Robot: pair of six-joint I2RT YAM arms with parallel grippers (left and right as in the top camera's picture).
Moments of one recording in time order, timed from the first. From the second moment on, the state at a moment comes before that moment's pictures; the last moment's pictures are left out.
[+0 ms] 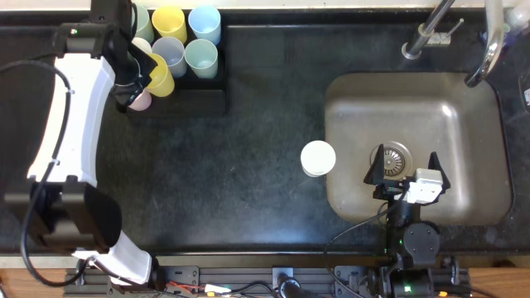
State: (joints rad) left arm -0.01 1.84 1.76 -1.23 -0.11 -0.96; right arm 0.07 0.01 0.02 0.00 0.21 0.01
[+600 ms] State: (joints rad) left arm -0.01 1.99 1.76 -1.20 -0.11 -0.96; right arm 0.07 0.01 0.02 0.00 0.21 0.01
